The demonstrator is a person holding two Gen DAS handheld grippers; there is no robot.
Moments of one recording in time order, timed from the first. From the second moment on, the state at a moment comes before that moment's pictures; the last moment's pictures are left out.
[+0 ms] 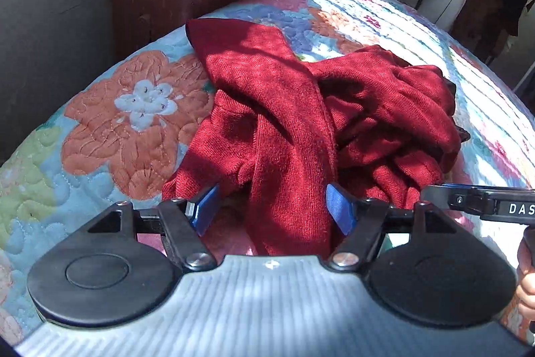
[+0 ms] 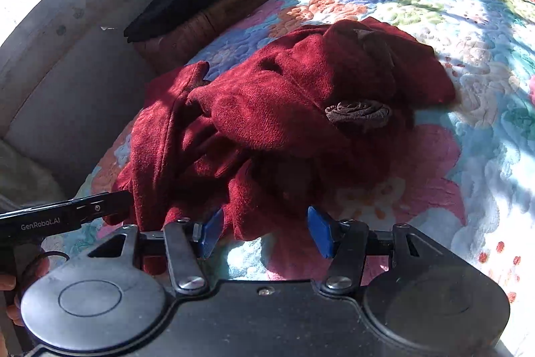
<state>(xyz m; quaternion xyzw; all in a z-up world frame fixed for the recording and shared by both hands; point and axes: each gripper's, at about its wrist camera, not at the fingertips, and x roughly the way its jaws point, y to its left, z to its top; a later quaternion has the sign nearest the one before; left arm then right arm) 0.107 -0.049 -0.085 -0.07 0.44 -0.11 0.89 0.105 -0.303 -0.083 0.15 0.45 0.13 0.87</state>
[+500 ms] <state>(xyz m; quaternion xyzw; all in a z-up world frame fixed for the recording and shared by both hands) 0.124 0.049 -0.034 -0.19 0.33 0.03 0.92 0.109 -0.299 -0.094 0.13 0.46 0.12 0.87</state>
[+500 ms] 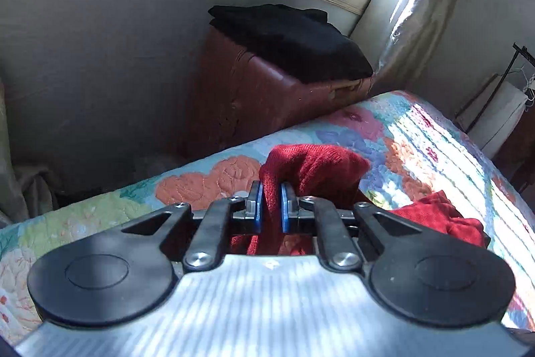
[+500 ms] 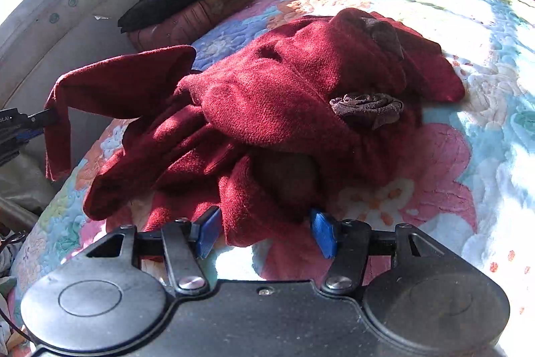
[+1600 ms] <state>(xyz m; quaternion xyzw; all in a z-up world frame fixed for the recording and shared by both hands) 0.077 -0.075 -0.045 -0.07 0.39 -0.20 0.90 -0.021 -0.307 0.009 -0.13 0.37 -0.05 0.92</state>
